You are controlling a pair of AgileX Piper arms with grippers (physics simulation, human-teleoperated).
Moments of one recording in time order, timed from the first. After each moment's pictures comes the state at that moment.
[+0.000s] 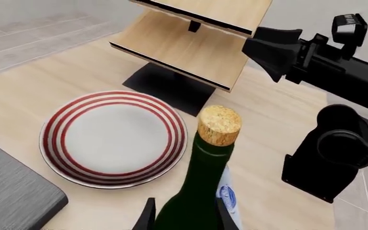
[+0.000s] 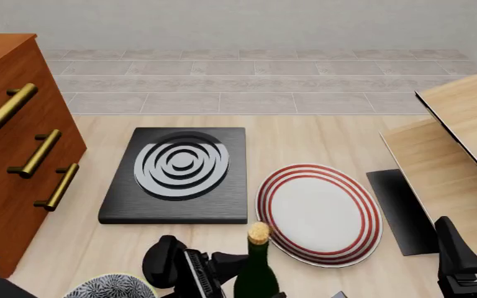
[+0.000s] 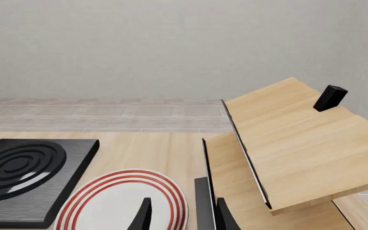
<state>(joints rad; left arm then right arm) -1.12 1.75 -0.30 -1.22 -0.15 0.00 0.02 -0.01 -0.01 -0.01</state>
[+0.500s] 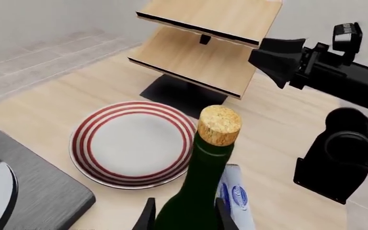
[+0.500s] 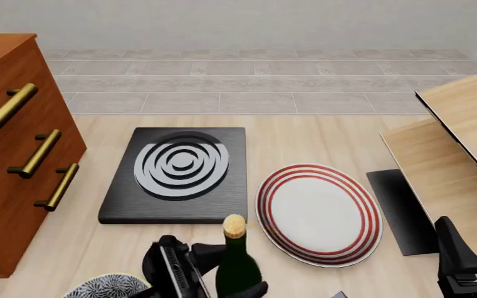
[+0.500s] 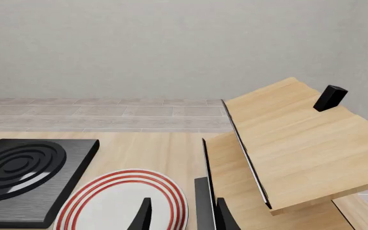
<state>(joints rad) -1.07 1.63 -0.22 -1.21 -0.09 0.00 0.02 -0.01 -0.01 -0.01</state>
